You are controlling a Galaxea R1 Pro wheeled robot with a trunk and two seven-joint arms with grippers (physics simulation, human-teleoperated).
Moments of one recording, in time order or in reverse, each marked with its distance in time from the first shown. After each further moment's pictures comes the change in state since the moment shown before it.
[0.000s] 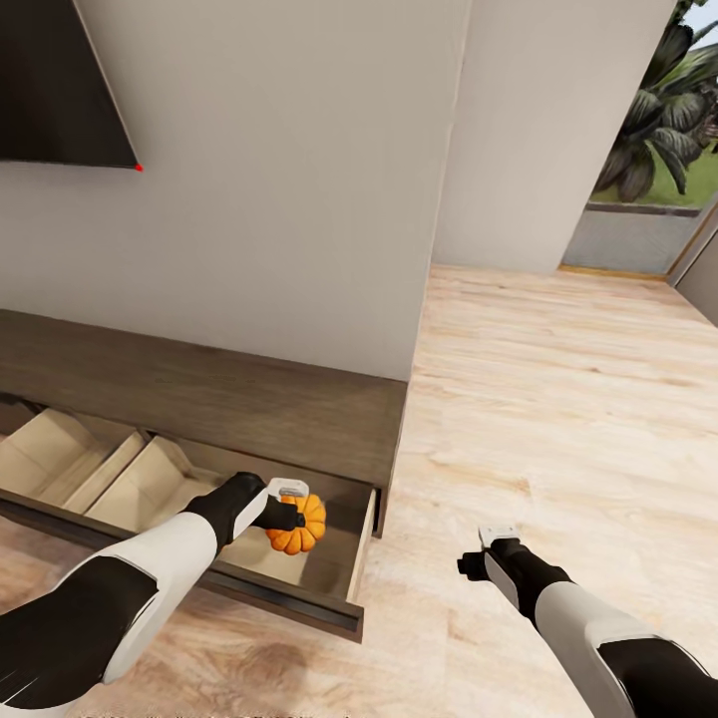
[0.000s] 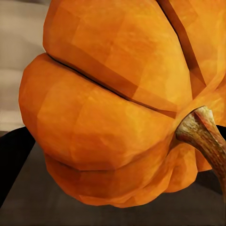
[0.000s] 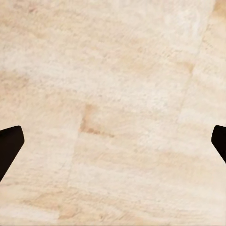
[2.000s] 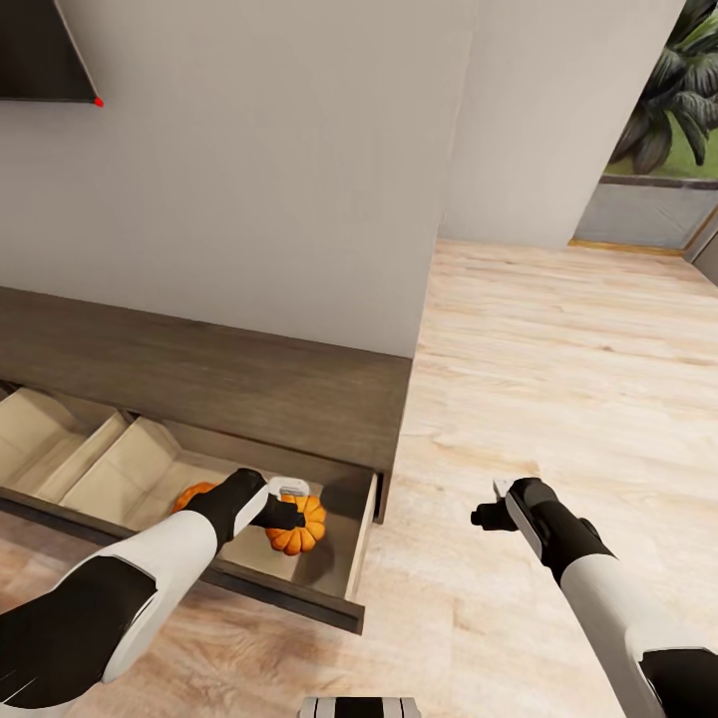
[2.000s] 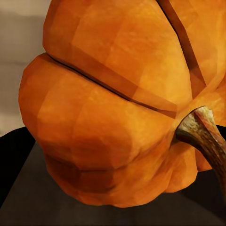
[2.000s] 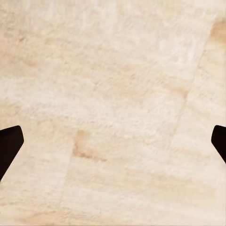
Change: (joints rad) left arm -0.002 0.001 0.002 -0.023 0.000 0.046 0.005; right arm 0.002 -0.091 0.004 -0.422 -0.002 0.415 0.098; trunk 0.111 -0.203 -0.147
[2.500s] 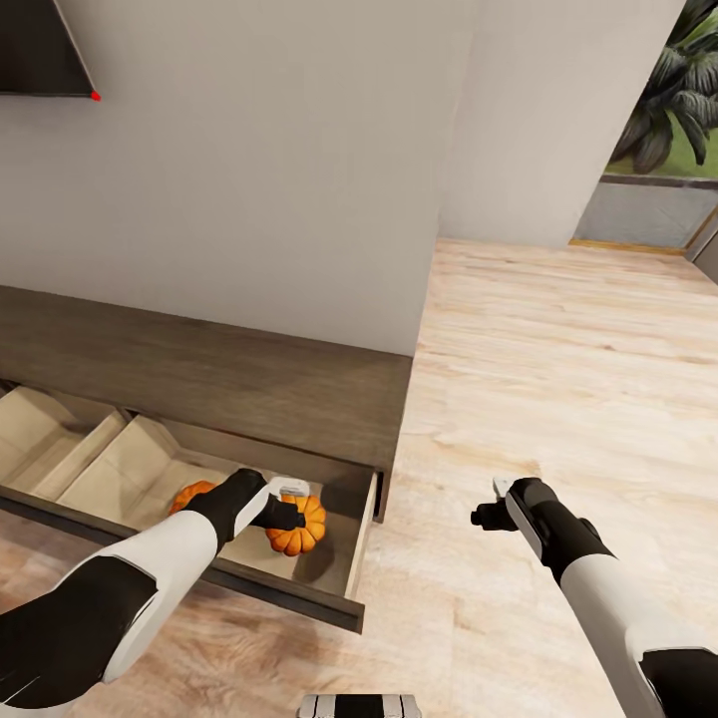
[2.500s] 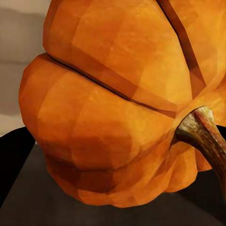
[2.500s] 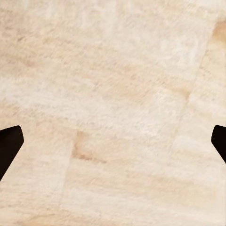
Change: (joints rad) left arm 0.000 -0.001 -0.002 0.001 0.000 0.002 0.001; right arm 0.000 0.000 0.000 0.000 0.000 -0.001 0.000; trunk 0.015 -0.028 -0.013
